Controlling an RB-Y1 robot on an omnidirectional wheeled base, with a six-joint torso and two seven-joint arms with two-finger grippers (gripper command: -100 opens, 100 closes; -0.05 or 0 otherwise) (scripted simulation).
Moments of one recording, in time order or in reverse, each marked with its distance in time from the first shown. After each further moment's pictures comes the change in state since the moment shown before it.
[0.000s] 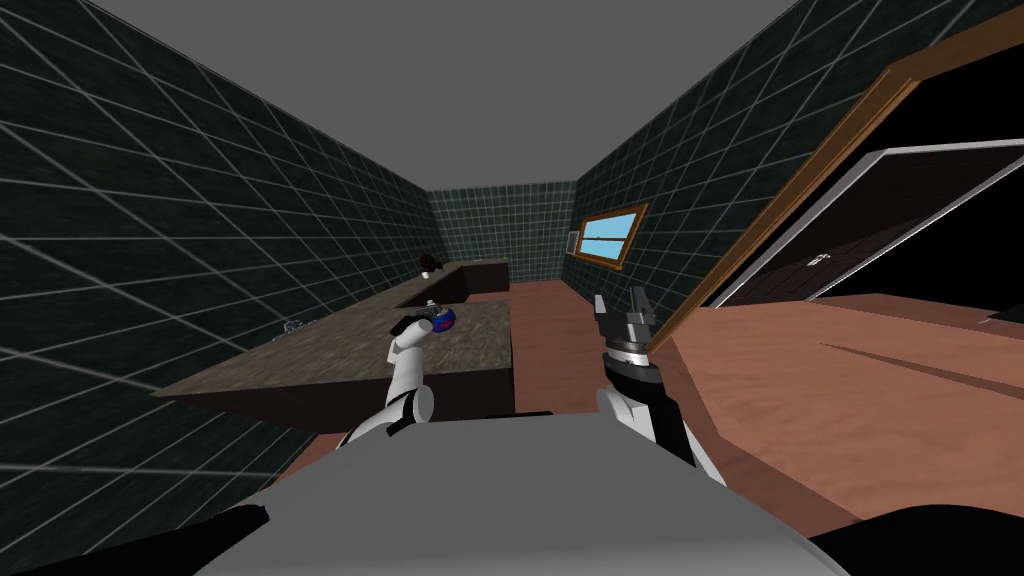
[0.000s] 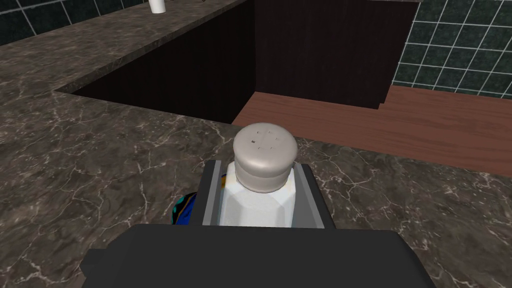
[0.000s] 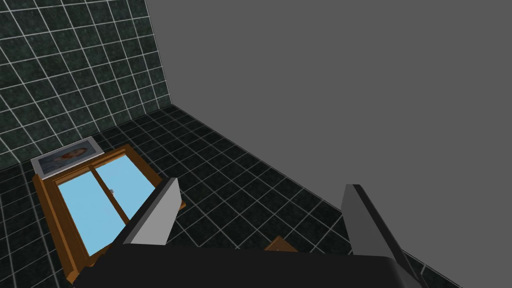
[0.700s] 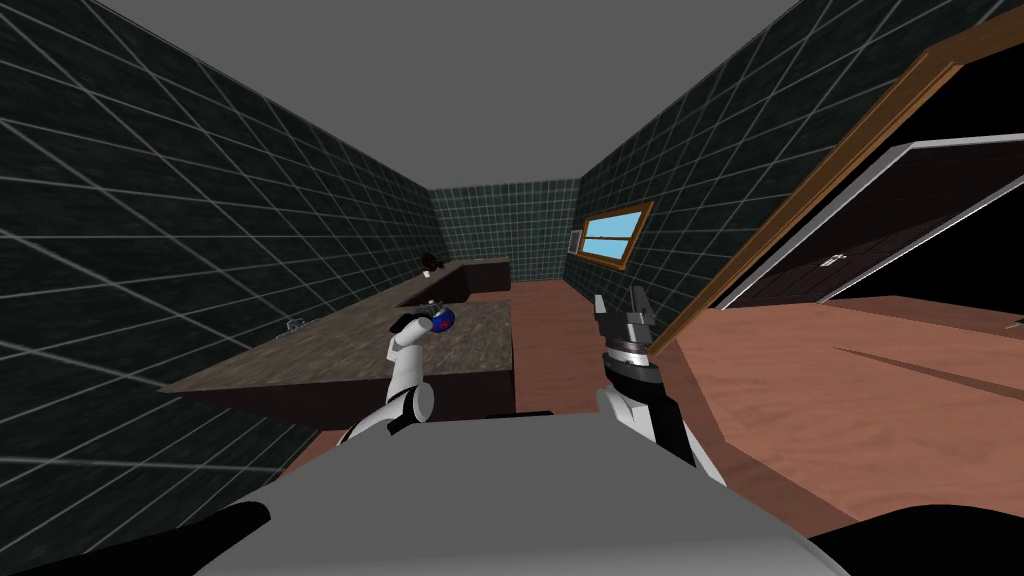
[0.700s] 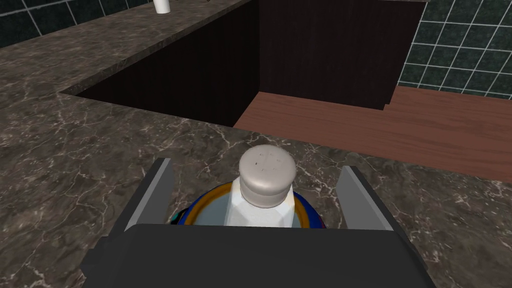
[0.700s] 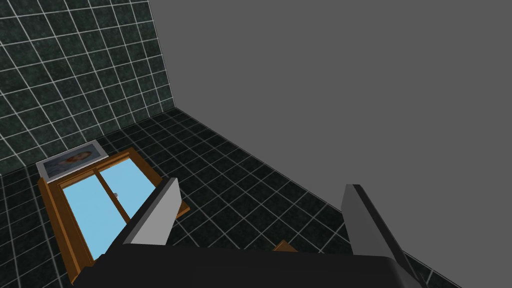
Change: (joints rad) left arm -0.020 0.008 0.006 0.003 -0.020 0.013 0.014; right arm 0.000 0.000 0.000 0.000 0.000 0.000 0.000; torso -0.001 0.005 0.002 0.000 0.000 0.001
